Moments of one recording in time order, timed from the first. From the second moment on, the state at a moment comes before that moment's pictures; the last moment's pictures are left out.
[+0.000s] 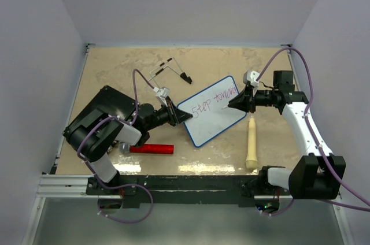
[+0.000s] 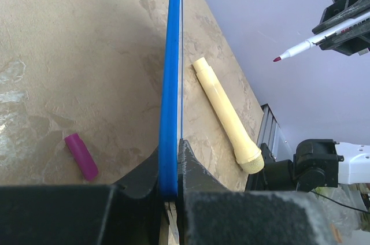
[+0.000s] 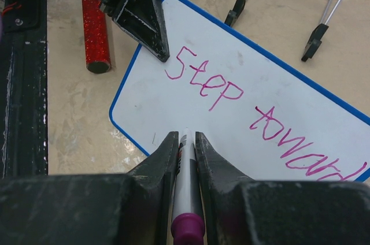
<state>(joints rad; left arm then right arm) -0.60 1.69 0.44 1.16 0.44 -0.83 -0.03 1.24 1.01 -0.70 -1.20 -0.86</state>
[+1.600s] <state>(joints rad) -0.60 1.69 0.44 1.17 0.44 -0.85 -0.02 1.26 1.00 -0.70 -1.19 -0.87</state>
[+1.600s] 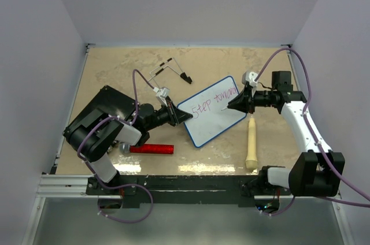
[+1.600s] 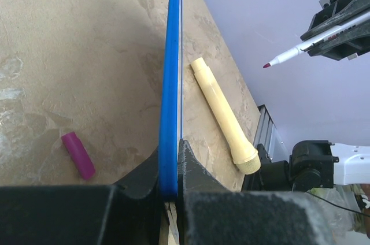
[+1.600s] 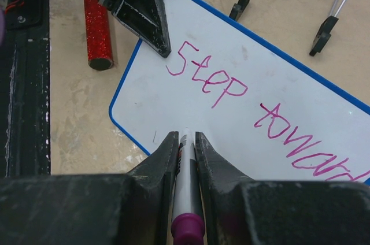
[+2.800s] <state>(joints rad) -0.60 1.73 0.44 1.19 0.42 -0.97 0.45 1.23 0.89 -0.39 -0.84 -0.77</state>
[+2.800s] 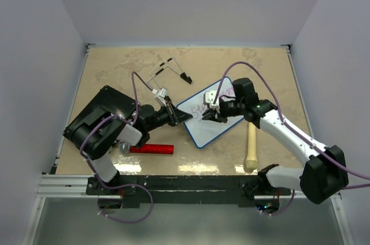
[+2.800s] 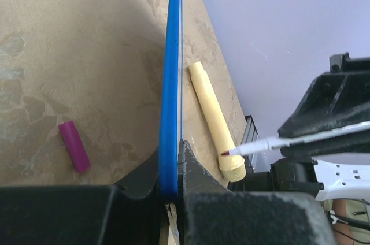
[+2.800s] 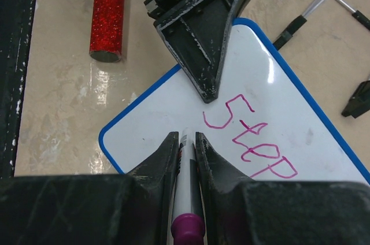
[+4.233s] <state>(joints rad) -0.60 1.75 0.41 1.21 0.35 -1.04 0.56 1.36 0.90 -0.38 -0.71 -0.79</state>
